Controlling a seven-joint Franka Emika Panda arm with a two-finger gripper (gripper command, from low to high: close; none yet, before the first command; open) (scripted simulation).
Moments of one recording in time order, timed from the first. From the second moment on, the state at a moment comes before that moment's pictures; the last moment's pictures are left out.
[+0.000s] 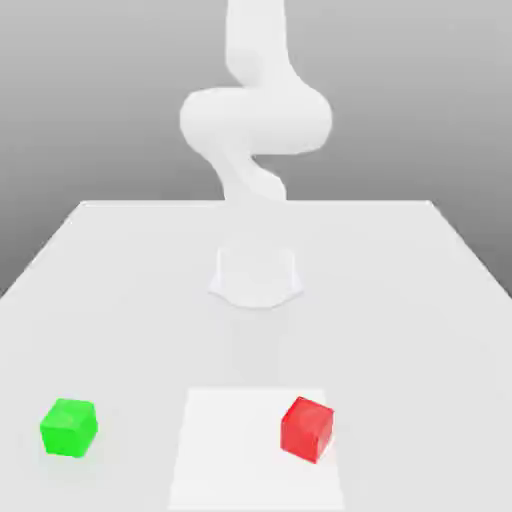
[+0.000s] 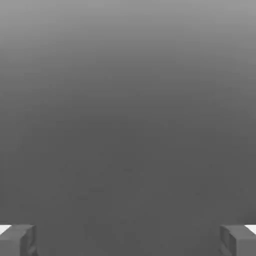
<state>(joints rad) 0.00 -0.71 0.02 -2.34 0.02 2.35 0.86</state>
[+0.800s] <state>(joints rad) 0.01 0.17 0.13 -2.68 -0.08 2.85 1.53</state>
